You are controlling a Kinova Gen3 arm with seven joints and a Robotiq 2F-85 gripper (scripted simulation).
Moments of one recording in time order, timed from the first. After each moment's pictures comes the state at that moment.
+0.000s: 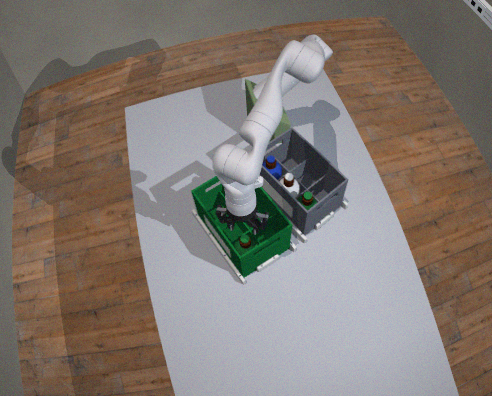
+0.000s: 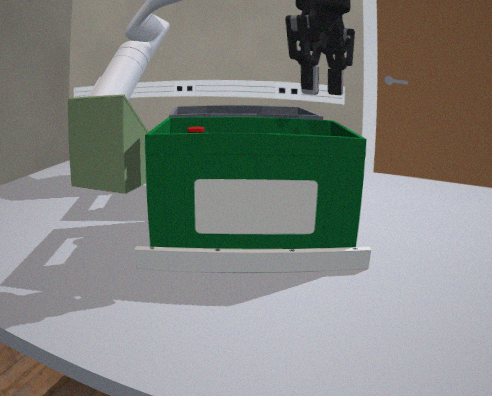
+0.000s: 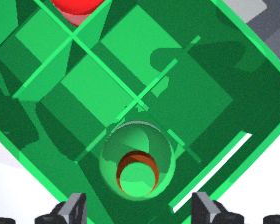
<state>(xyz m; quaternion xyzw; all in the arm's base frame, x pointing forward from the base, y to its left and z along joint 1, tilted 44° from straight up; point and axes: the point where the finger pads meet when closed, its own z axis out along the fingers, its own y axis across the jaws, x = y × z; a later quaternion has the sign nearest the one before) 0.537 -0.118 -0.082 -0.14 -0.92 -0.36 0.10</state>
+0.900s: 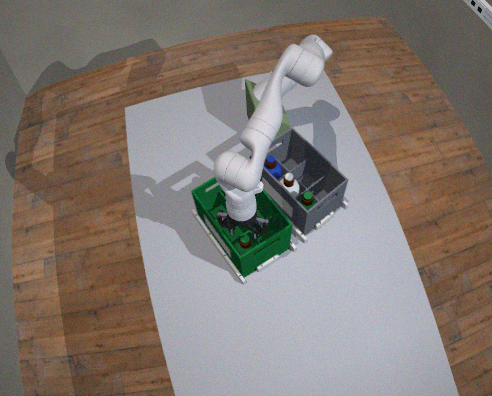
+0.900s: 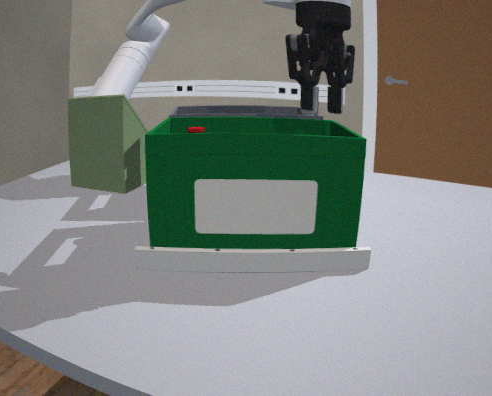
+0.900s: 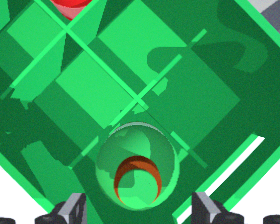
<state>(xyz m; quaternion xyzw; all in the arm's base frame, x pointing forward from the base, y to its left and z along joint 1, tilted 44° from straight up) 0.535 -0.100 -0.101 -0.14 -0.92 -0.36 0.10</state>
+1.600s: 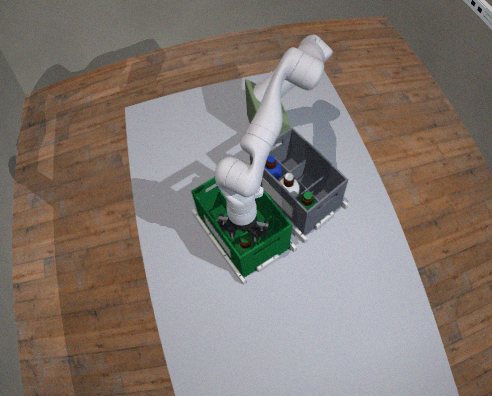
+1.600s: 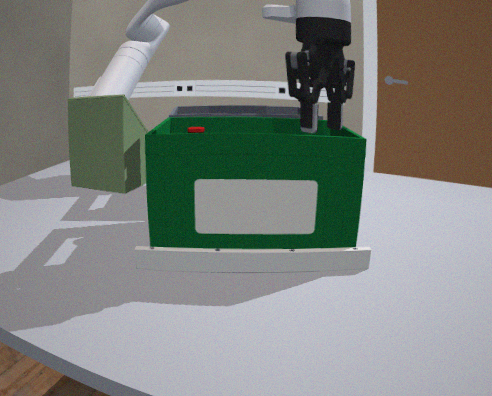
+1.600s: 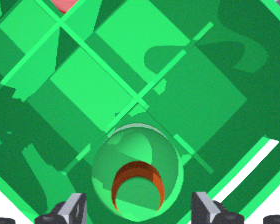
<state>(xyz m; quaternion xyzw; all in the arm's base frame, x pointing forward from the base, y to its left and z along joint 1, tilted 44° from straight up) 0.533 -0.084 -0.118 -0.14 -0.92 -0.36 0.10</state>
